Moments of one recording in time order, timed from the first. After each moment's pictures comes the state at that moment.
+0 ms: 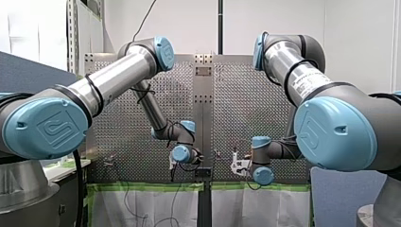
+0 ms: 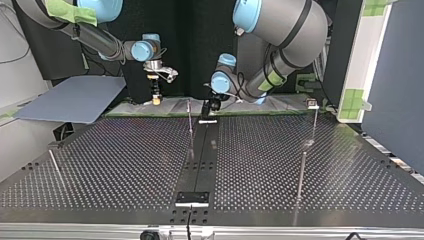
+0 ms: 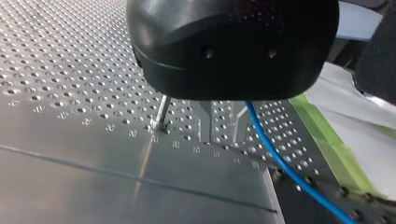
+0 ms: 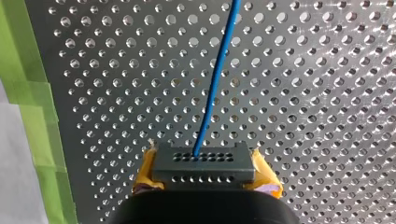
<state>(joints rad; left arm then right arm) -0.47 -2.56 -1.46 -2.55 -1.74 -1.69 1.98 -0.58 1.73 -1.11 1.60 1.60</state>
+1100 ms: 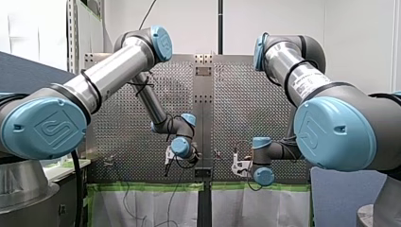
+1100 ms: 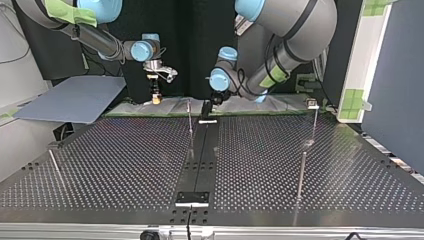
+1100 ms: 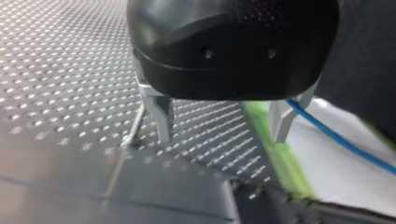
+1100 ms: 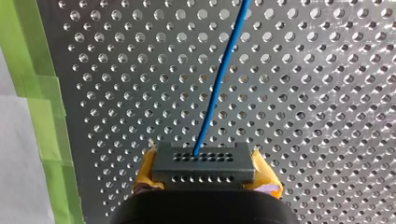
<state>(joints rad) -0.49 -2.48 -1.53 -2.68 -1.78 -1.62 1.97 -0.57 1.73 -1.10 1.59 1.59</state>
